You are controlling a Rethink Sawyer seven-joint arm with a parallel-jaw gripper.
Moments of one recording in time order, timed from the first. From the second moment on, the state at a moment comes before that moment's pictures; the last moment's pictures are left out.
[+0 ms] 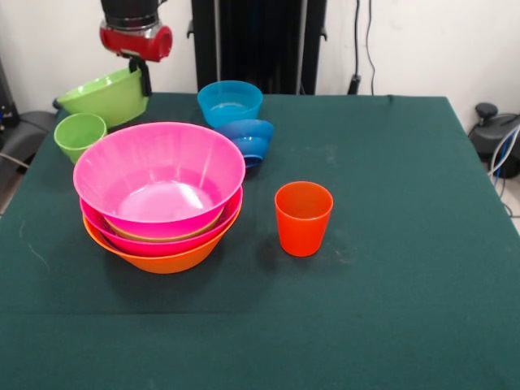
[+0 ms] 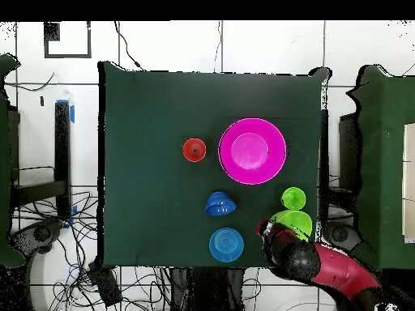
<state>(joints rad) -0.93 -0.73 0.18 2.08 -0.47 0.22 1.86</state>
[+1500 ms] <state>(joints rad) -0.74 -0.92 0.20 2.06 -0.23 0.48 1.86</state>
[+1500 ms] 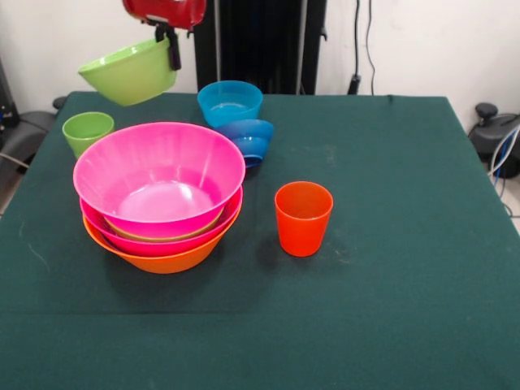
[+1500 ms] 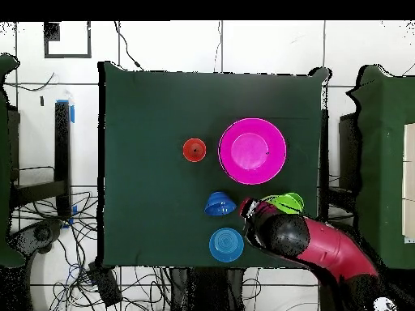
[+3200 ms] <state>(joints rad) -0.65 -0.87 0.20 1.70 -0.19 0.69 1.86</state>
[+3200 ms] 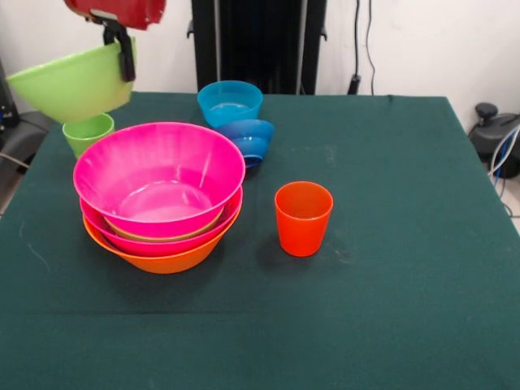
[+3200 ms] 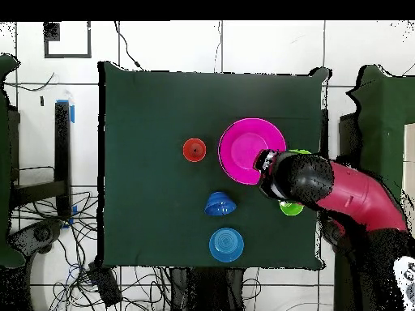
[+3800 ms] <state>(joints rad) -0.54 -0.77 0.20 1.63 -0.15 0.69 1.86</state>
